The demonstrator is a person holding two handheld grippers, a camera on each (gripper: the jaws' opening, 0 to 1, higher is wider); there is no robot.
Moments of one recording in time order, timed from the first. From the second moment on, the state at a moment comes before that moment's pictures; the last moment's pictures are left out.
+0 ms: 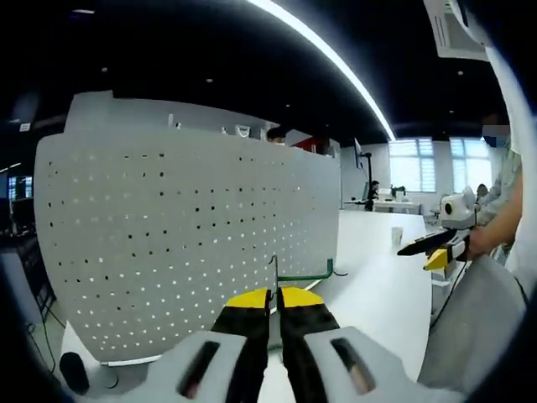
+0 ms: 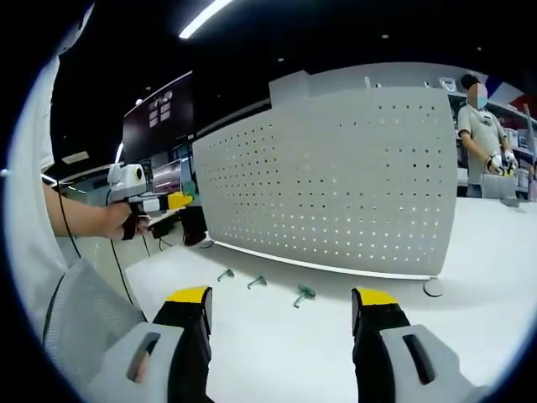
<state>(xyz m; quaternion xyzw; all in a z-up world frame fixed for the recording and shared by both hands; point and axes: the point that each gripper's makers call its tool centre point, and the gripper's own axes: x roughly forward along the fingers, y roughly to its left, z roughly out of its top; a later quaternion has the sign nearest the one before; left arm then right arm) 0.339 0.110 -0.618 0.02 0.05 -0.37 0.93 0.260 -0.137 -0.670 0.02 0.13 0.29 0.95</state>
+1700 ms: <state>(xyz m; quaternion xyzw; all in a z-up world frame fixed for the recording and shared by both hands) 0.335 0.095 -0.614 0.01 0.04 -0.37 0.93 0.258 -0.092 -0.617 0.02 0.04 0.38 0.93</state>
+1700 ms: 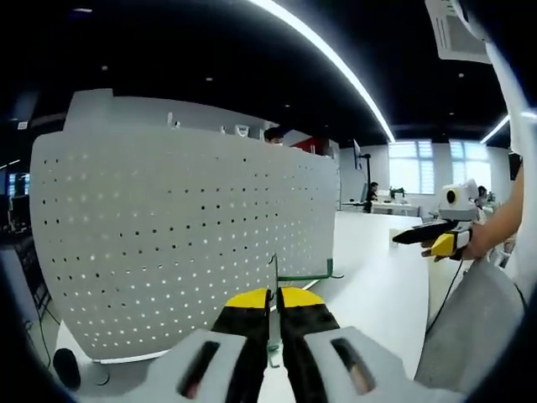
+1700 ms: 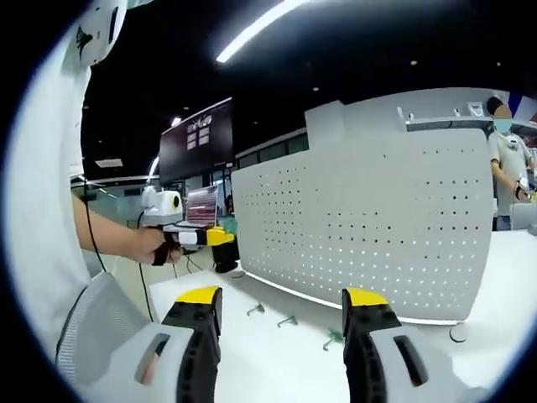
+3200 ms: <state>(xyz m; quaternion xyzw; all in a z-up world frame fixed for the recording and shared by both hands) 0.317 0.031 -0.606 -0.02 0.03 -0.41 0.91 0.288 -0.017 -0.582 0.06 0.00 0.42 0.90</state>
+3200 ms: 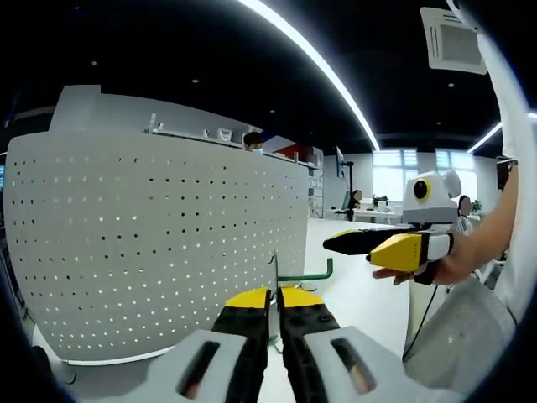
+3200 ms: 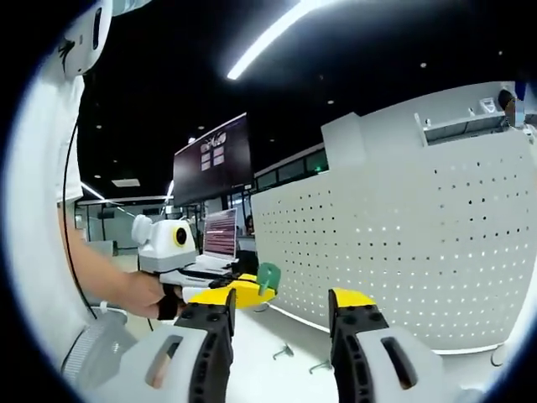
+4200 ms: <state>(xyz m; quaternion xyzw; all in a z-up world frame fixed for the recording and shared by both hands) 0.305 -0.003 -0.594 -0.01 0.02 -0.42 0.91 0.291 -0.005 -0.577 0.08 -0.01 0.43 0.90</state>
